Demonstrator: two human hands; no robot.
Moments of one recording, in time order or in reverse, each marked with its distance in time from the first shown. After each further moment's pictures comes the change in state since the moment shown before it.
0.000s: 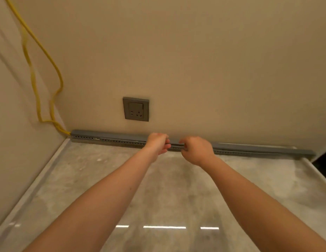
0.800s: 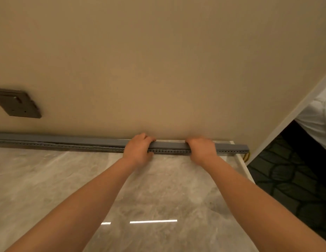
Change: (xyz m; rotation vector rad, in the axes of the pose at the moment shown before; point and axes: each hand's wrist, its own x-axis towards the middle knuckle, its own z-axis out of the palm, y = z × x) left_hand 0.044 -0.052 0.251 1.314 -0.039 0.639; right_hand -0.020 0.327 -0.017 -0.246 -0.156 0.092
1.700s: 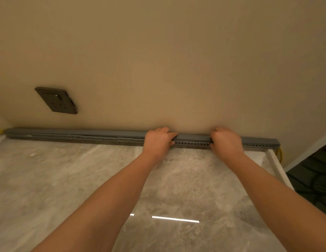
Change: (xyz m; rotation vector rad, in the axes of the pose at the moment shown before) left_hand 0.008 -0.016 -0.008 0.232 0.211 0.039; right_hand 0.024 -0.010 -0.001 -0.058 0.197 -0.019
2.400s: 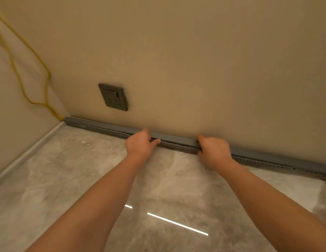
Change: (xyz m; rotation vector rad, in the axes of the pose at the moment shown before) left_hand -0.073 -0.148 -0.028 -0.092 0.047 -0.711; right_hand 0.034 -0.150 -0.011 0.102 0.030 -0.307
